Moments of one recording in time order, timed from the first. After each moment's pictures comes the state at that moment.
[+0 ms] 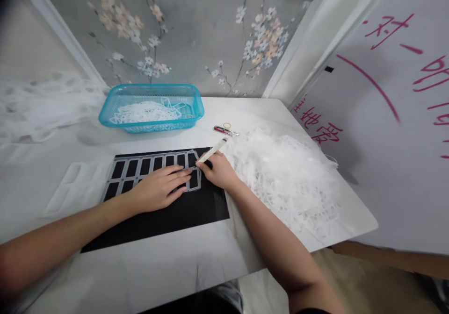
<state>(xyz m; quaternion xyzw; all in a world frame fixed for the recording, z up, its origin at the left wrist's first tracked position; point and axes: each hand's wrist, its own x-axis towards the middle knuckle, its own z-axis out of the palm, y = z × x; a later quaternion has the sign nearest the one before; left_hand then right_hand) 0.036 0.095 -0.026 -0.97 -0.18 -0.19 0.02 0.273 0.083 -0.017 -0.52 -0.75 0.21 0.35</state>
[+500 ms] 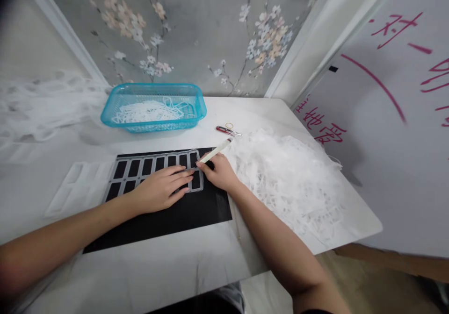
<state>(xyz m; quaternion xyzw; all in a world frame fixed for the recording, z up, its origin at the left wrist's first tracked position) 0.036 0.095 -0.027 -0.96 -0.19 -0.19 -0.01 0.267 0.082 -0.018 -0.51 -0.73 0.25 0.39</state>
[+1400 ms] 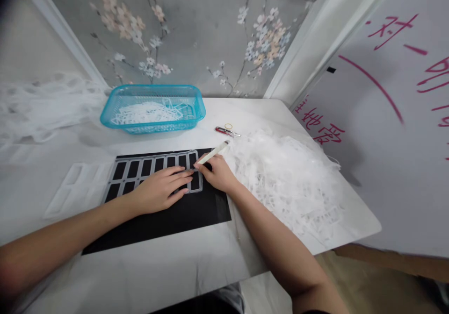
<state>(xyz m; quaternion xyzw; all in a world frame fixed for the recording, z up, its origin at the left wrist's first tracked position) 0.036 0.095 -0.026 -0.96 -0.19 -0.19 -0.03 0.267 0.083 -0.016 -0.48 -0.75 0.25 0.38</state>
